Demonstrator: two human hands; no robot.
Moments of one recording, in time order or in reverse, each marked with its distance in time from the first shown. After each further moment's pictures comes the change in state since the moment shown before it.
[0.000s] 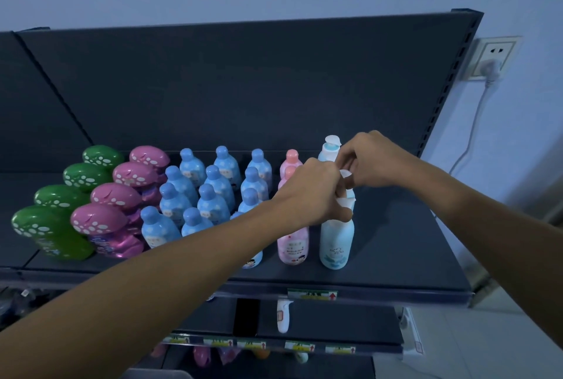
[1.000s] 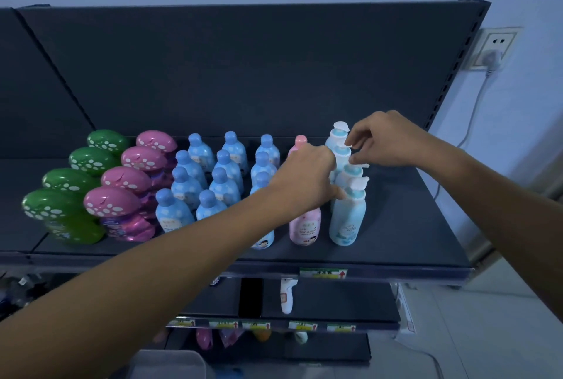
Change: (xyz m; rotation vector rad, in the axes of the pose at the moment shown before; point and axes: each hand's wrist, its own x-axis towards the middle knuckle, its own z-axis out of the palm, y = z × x) left_hand -0.021 -0.028 -0.008 0.013 0.054 -0.007; right_hand -0.014 -0.021 -0.010 -0.025 0.090 0.074
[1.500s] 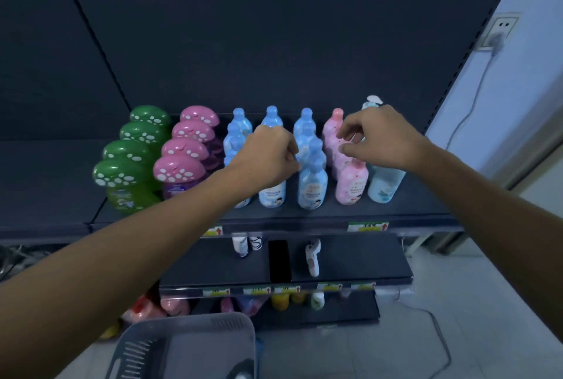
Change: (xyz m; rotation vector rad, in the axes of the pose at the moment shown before) left_hand -0.116 -0.135 -0.065 -0.136 0.040 -0.054; right_hand -0.058 -0.154 0.057 -0.094 0.134 -0.036
